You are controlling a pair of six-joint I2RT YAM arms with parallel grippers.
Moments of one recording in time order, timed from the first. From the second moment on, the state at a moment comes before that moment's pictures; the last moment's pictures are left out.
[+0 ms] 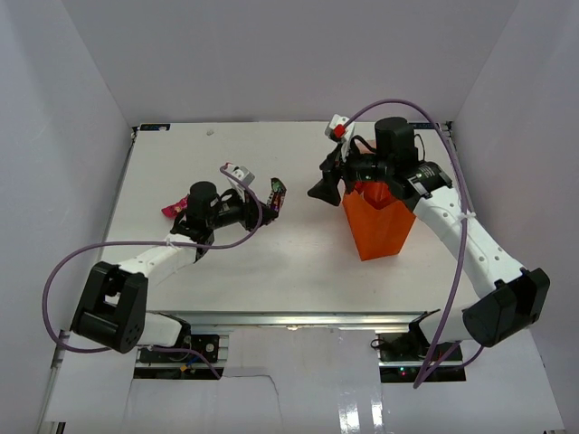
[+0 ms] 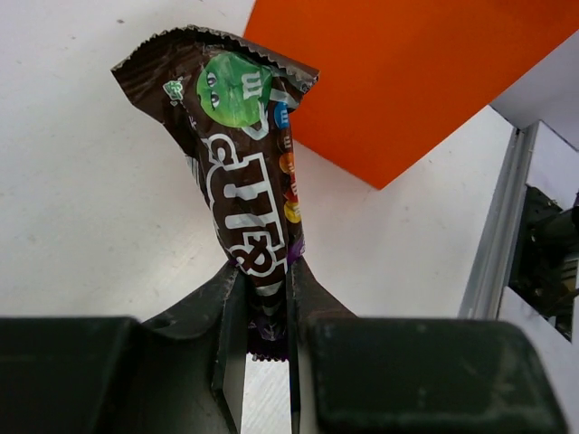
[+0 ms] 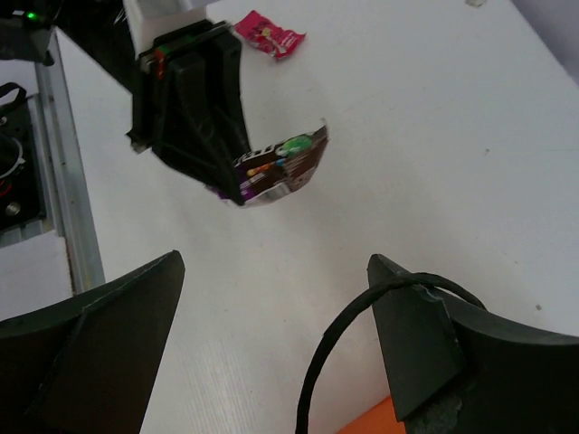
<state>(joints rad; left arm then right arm) -0.35 1.36 0.68 0.45 0.72 -0.19 0.49 1.37 1.39 -0.46 -0.73 -0.28</state>
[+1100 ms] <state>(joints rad) -0.54 1.32 0.80 0.53 0.68 -0.27 0.43 1.05 1.36 -0.48 -0.39 -0.19</state>
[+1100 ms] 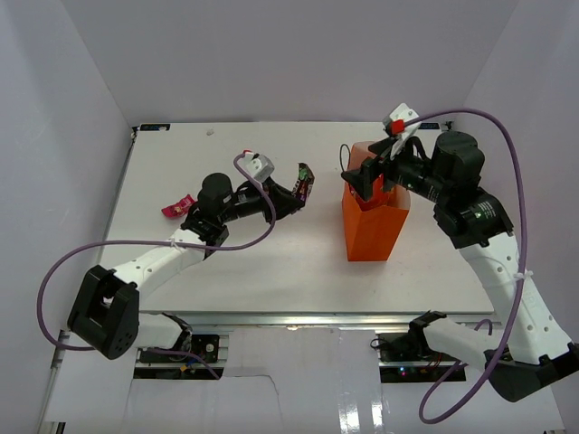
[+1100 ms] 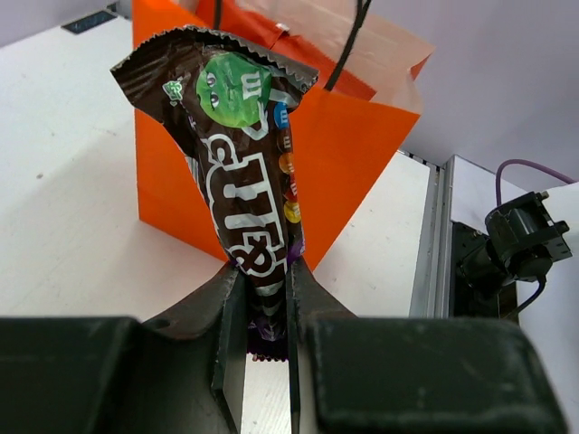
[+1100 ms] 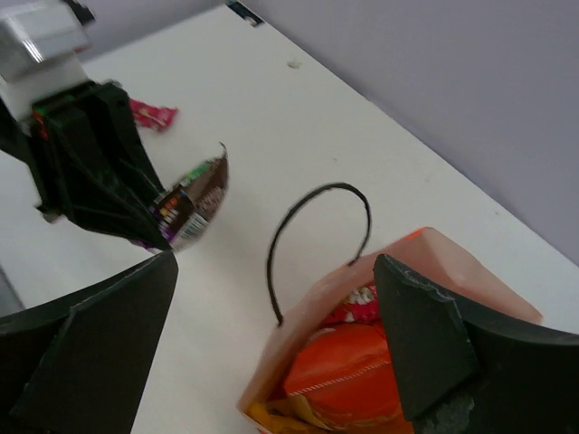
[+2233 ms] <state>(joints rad) -0.64 1.17 0.84 0.54 0.53 -0.18 0.60 1.33 1.48 -0.29 -0.58 0.24</state>
